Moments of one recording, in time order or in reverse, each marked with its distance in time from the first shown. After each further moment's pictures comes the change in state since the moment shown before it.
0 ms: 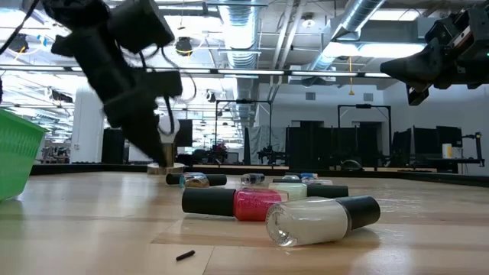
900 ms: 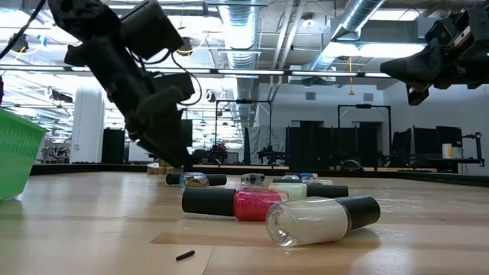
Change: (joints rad) left arm 0.036 0.085 0.004 0.149 0.001 -0.106; right arm 0.000 0.000 0.000 0.000 0.000 -0.001
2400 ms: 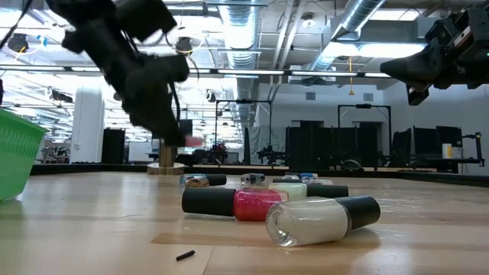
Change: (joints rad) left arm 0.019 -0.172 -0.004 -0.088 0.088 0.084; right arm 0.000 0.000 0.000 0.000 0.000 0.000
